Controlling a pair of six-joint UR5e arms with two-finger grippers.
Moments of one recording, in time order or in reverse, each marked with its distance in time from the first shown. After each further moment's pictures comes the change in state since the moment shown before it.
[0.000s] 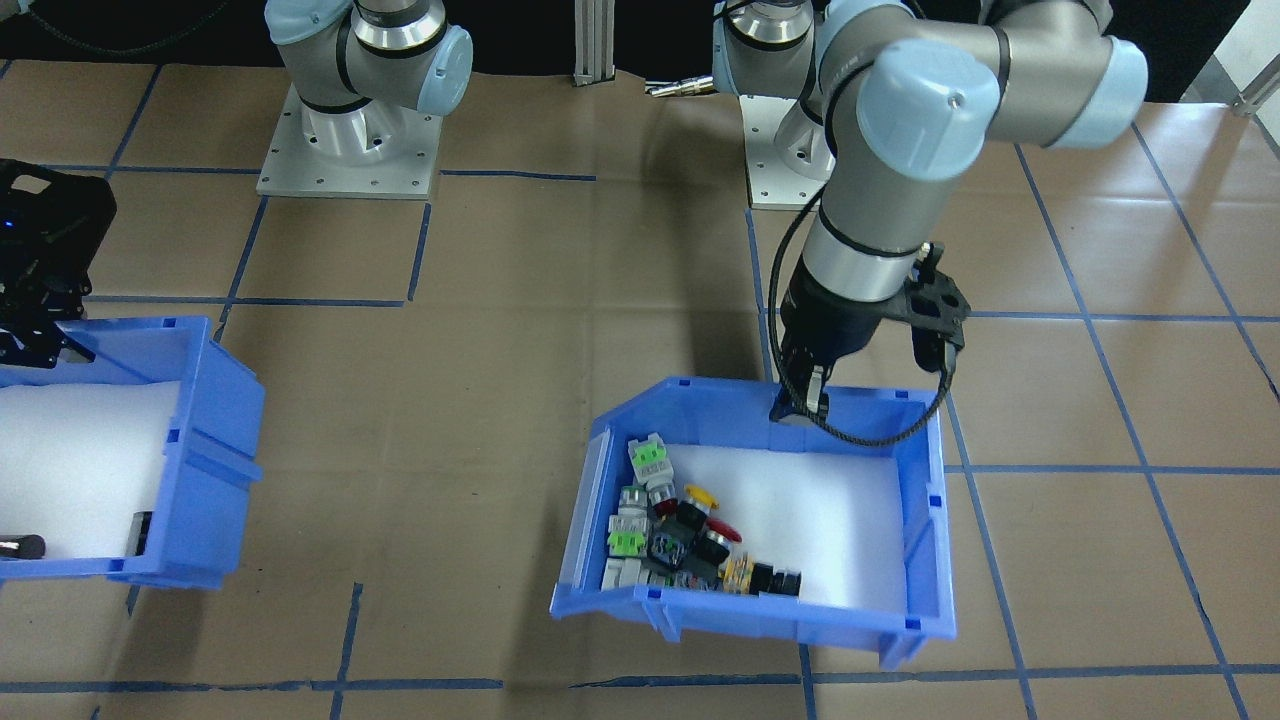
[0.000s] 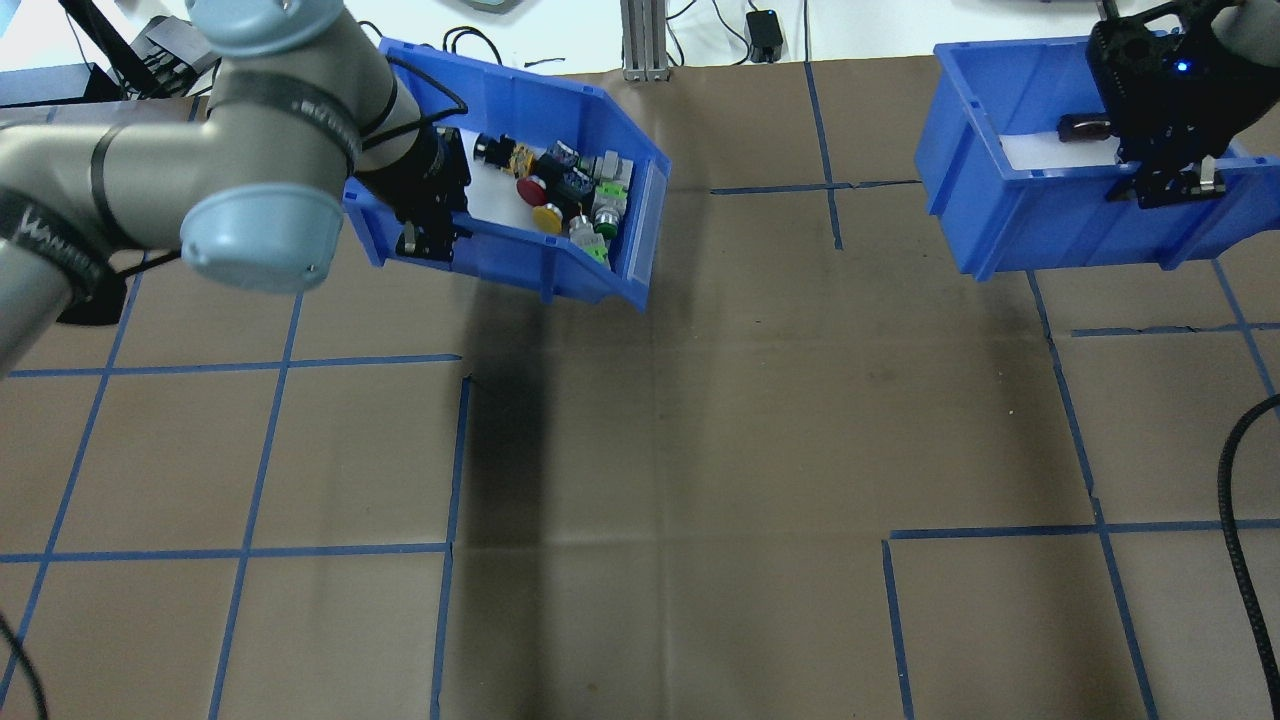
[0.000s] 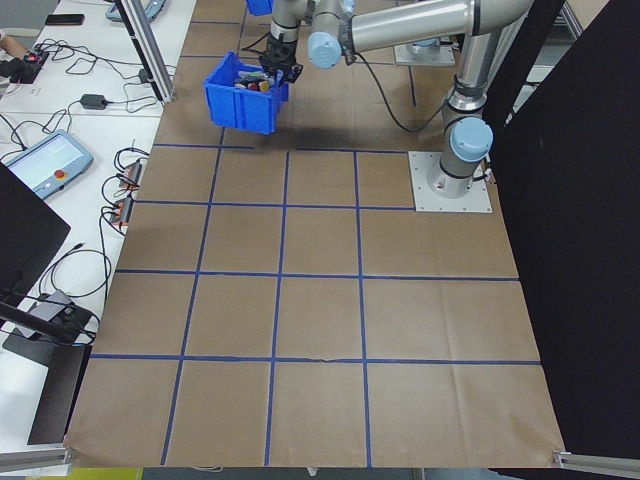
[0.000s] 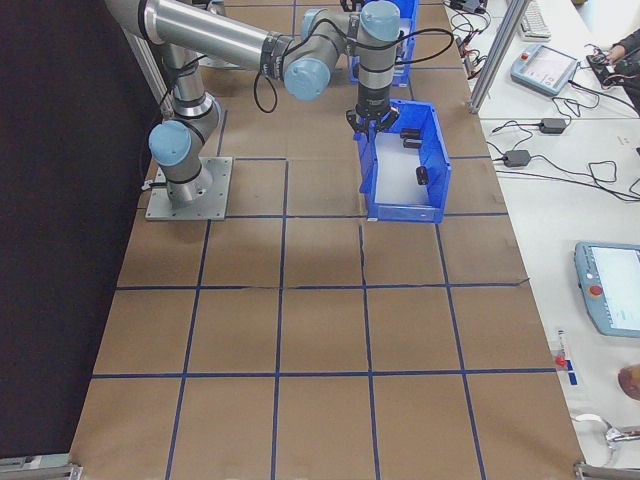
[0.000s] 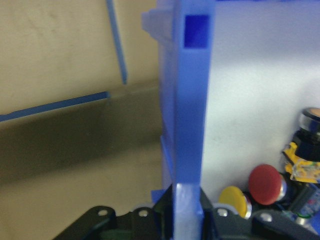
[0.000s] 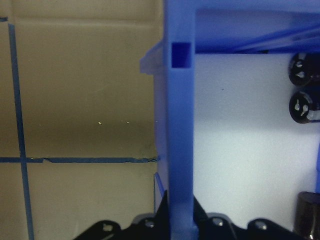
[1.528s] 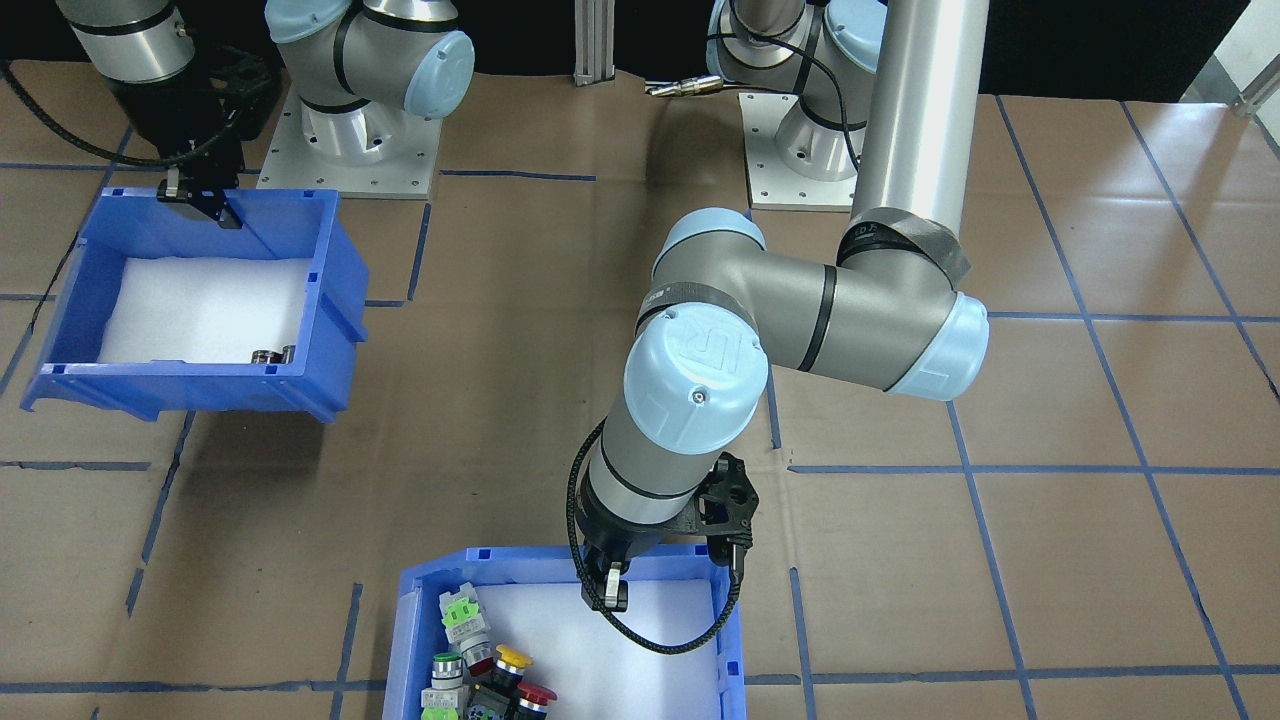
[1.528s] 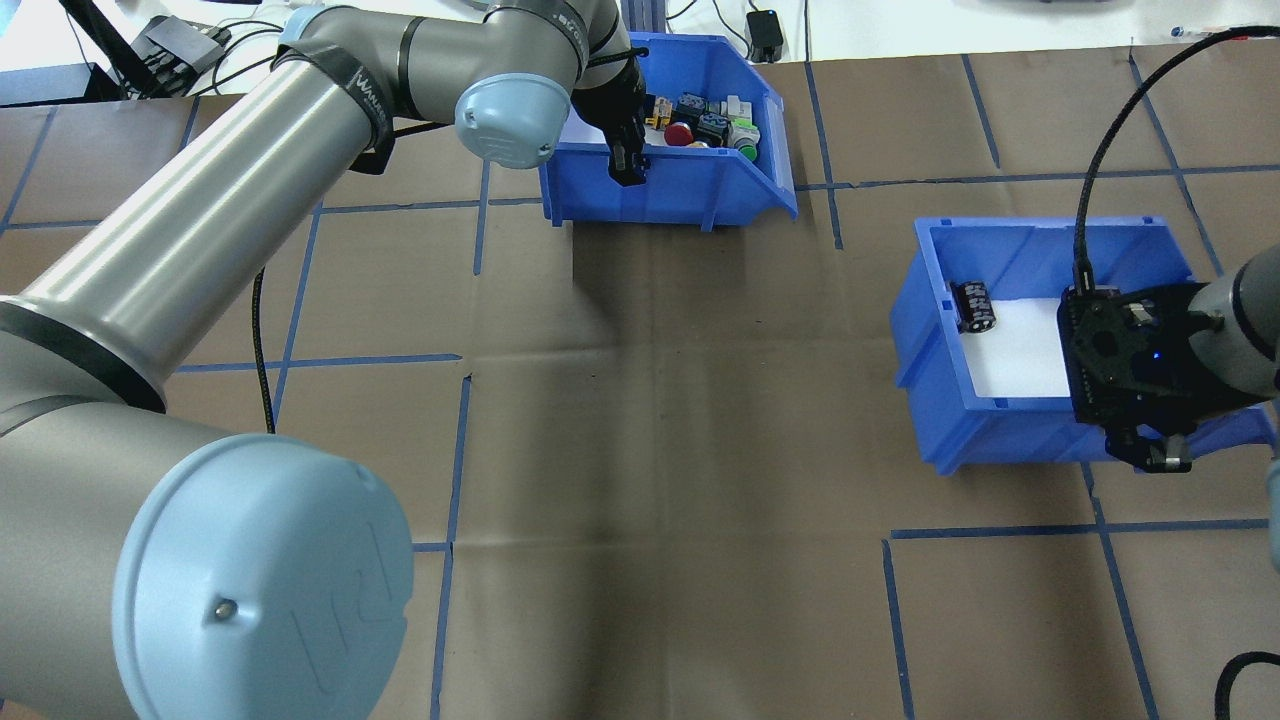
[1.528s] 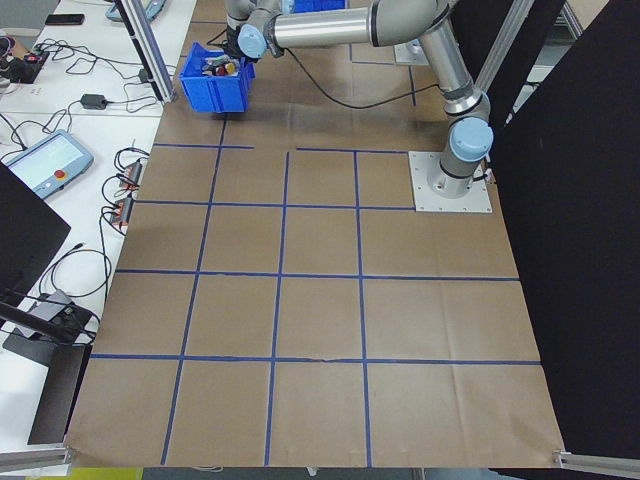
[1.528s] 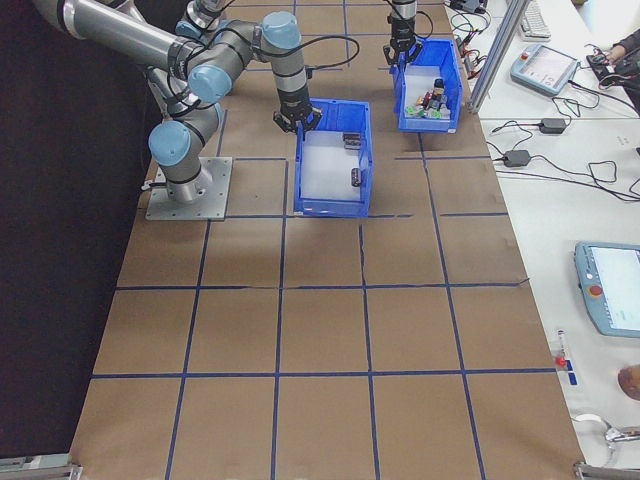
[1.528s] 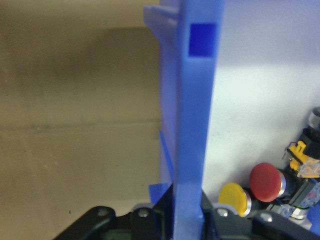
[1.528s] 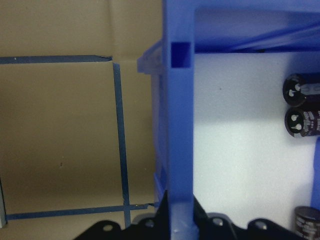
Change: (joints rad) left arm -0.183 -0.369 0.362 -0.014 -0.105 -0.371; right arm -0.018 -0.509 0.560 -0.096 0.014 0.022
